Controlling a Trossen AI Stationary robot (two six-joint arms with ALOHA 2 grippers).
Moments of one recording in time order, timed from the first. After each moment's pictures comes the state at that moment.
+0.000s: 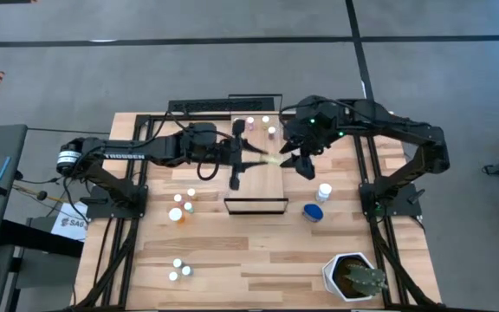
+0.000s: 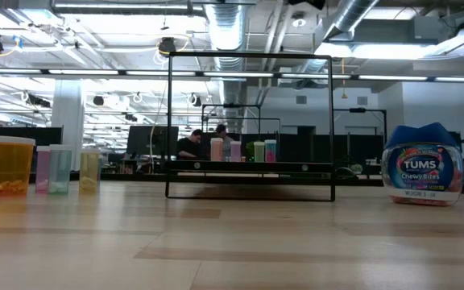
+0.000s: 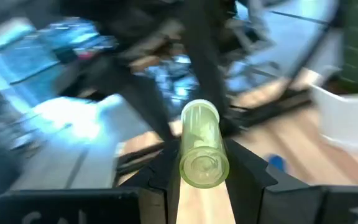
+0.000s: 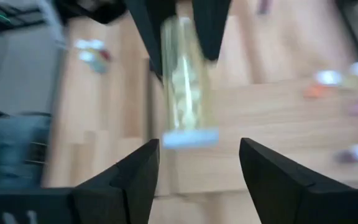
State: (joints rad) left arm 0.10 1.45 1.25 0.05 0.05 0.41; right arm -0.16 1.48 1.79 -1.11 -0.19 0.05
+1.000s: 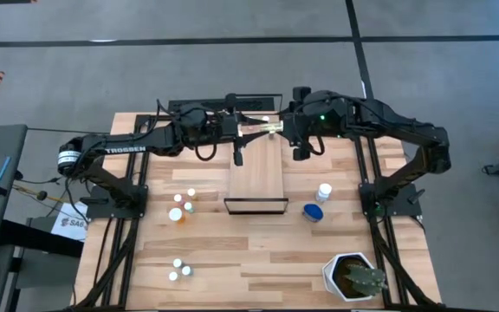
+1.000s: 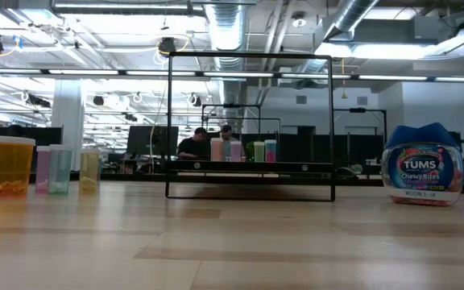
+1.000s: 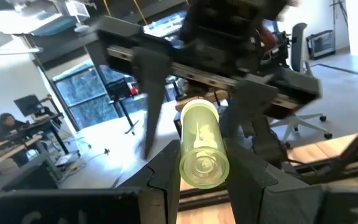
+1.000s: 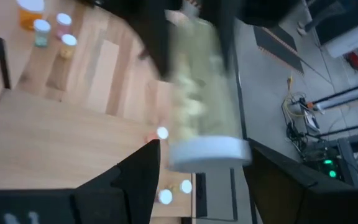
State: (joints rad) left arm 0.22 1.45 1.25 0.29 0.09 0.35; right arm -0.11 1.48 1.82 -0.93 0.32 -0.56
